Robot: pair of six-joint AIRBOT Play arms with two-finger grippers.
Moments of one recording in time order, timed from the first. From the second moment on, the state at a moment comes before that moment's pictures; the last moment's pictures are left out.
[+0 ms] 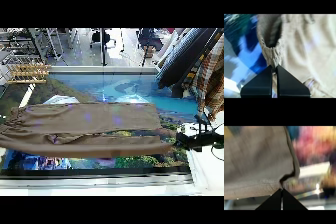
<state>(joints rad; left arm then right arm) 1.08 -1.87 1.84 -2.23 1.51 1.84 -0.49 -1.09 0.92 -1.12 1.35 1.41</state>
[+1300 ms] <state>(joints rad) 0.70 -2.07 1.96 -2.31 0.72 1.54 -0.26 -2.06 1.91 -0.98 0.95 1.55</state>
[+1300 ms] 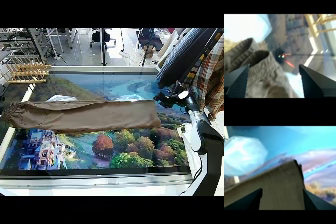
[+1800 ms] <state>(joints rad) 0.83 -2.02 1.96 -2.12 1.35 1.60 -0.33 -1.91 1.71 -1.01 1.28 1.51</state>
